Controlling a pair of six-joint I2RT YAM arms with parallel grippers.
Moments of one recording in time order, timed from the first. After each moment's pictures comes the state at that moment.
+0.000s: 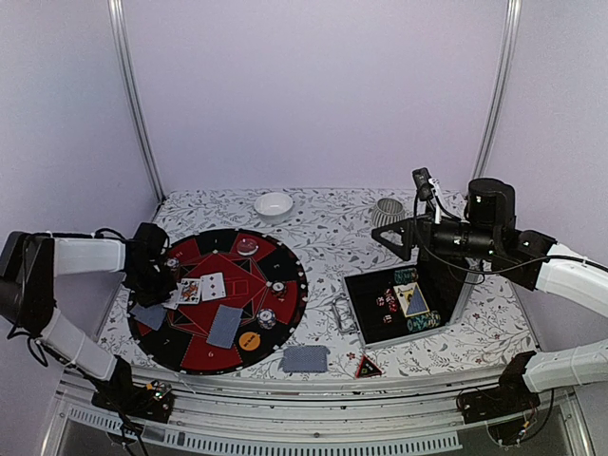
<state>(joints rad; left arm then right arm) -0.14 1.46 0.71 -0.51 -0.15 -0.70 0.66 1.07 0.84 -0.07 -0.35 0.38</state>
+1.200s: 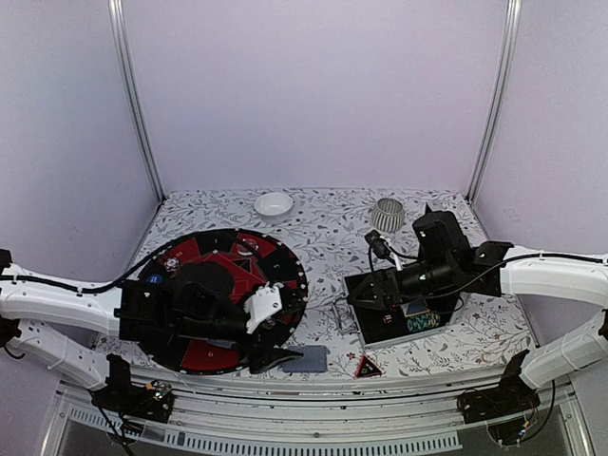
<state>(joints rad) -1.25 1.15 0.71 -0.05 -0.01 0.10 0.80 1.28 0.81 -0.20 -0.52 0.51</state>
